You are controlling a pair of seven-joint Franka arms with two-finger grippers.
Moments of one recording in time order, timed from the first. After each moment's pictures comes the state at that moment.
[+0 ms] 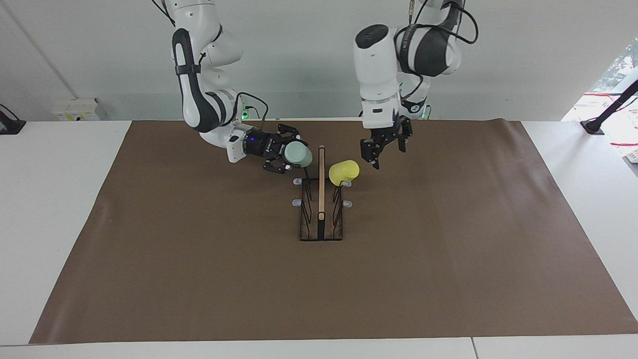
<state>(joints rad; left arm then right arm) -0.51 -0.03 -0.01 -1.88 0.26 1.89 -0.93 0.32 0.05 -0.01 -2.56 2.34 1.82 -2.28</state>
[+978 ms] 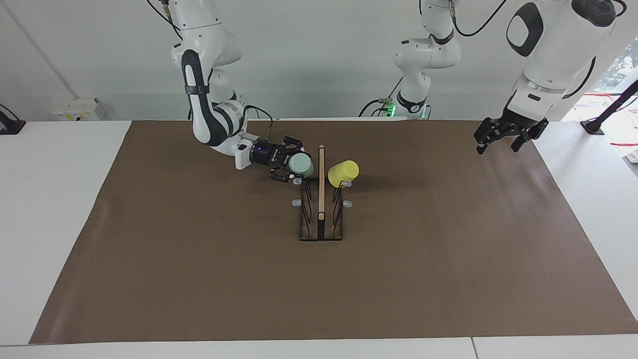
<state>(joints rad) -0.04 -0.04 0.00 -1.68 0.00 1.67 -0.01 0.35 0.13 -0.01 -2.59 2.34 1.81 -2.43</state>
